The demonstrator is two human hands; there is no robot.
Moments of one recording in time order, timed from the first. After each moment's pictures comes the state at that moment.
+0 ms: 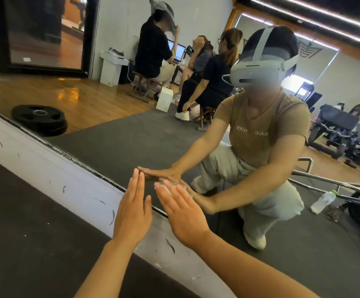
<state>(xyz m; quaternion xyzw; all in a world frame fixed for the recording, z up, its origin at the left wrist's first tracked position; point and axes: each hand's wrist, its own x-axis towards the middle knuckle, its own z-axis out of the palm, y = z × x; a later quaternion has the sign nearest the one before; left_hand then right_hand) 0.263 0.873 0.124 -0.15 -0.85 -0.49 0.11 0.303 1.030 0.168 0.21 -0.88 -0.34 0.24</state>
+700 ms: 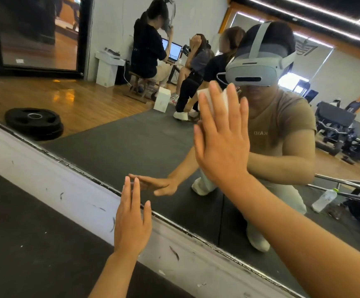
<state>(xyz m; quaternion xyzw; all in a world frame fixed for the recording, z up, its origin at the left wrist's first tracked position) 0.251 0.874 0.103 -0.11 -0.83 -0.52 0.14 0.266 1.009 0.339 0.10 -0.81 -0.21 0.54</state>
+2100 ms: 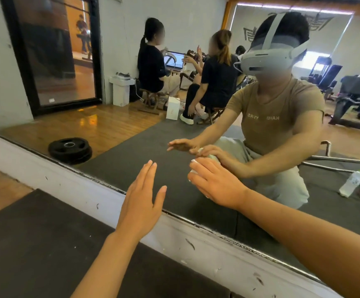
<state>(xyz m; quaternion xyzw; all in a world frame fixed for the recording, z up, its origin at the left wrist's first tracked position) 0.316 0.824 0.259 -0.21 -0.88 -0.41 0.12 0.320 1.061 0.316 0.36 -0.84 -0.22 0.33</state>
